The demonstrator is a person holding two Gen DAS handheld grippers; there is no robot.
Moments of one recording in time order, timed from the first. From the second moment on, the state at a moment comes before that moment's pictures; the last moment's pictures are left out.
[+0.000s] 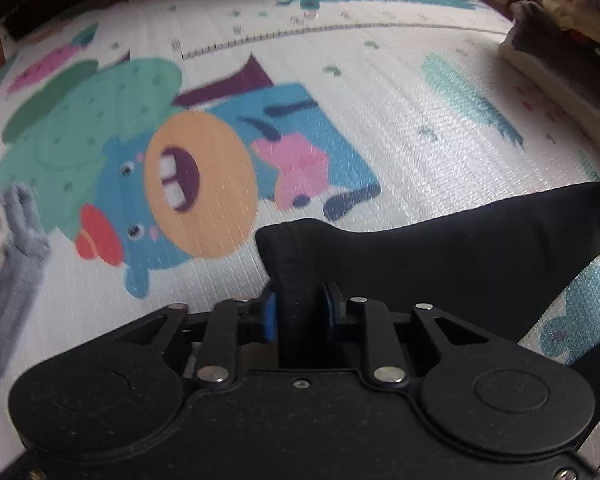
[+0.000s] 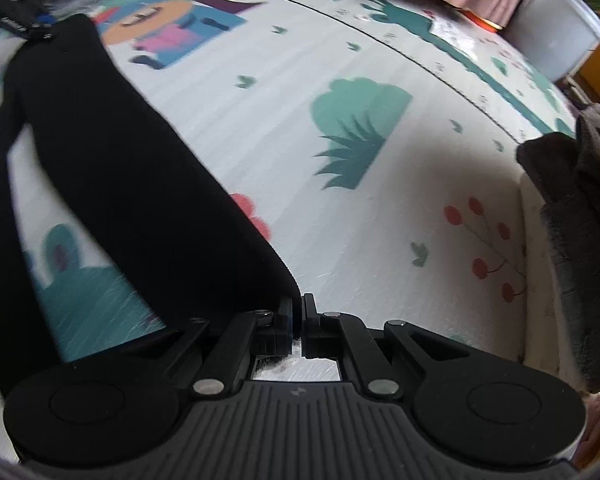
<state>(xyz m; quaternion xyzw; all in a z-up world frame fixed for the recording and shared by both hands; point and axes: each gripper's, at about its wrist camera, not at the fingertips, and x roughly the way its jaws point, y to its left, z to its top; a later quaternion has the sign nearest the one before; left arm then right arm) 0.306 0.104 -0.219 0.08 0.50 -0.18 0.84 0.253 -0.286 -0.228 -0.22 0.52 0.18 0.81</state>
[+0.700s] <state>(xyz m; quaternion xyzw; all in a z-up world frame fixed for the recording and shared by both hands) 0.274 0.178 -0.184 0.12 0.52 -0.27 0.81 0.160 -0.258 -0.198 -0.19 0.44 0.34 0.80</state>
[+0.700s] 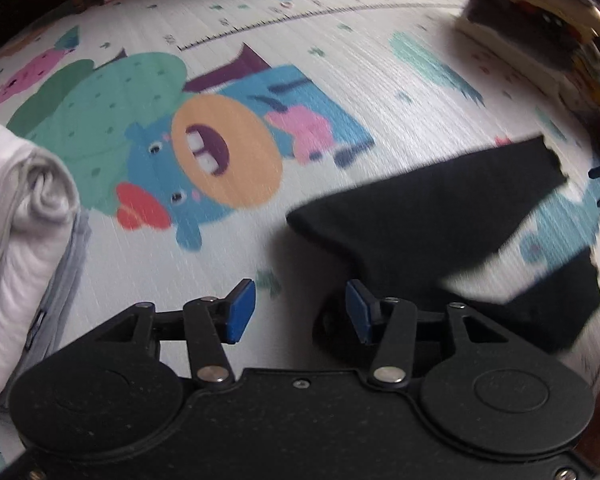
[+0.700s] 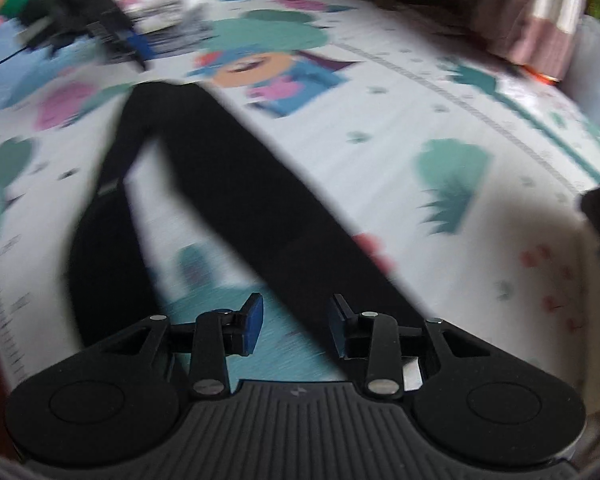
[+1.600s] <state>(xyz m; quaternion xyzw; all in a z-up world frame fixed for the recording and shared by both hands) 0.223 0.180 -0.214 0.16 0.52 -0.34 0.77 0.021 -0.208 -0.261 -0.47 0.32 0.52 0.64</state>
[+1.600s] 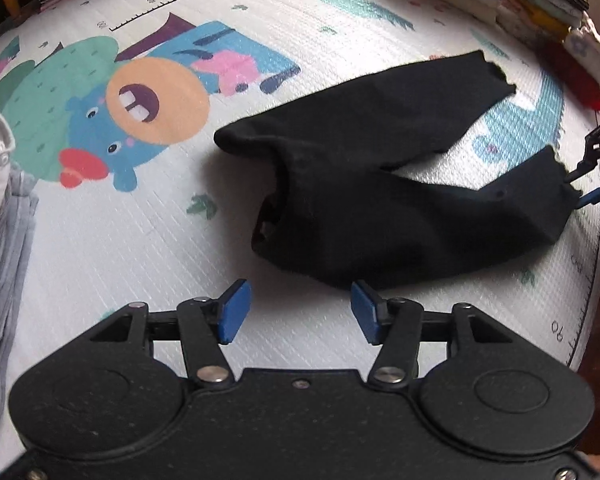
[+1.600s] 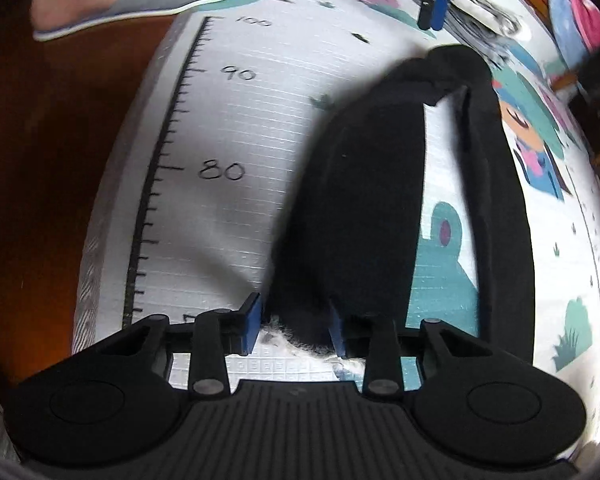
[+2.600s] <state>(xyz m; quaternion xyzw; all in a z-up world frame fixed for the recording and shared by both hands) 0.236 0.188 -0.212 -0.03 0.59 -0.37 0.72 0.135 -0.418 -0.265 0.37 0.63 0.34 0.60</state>
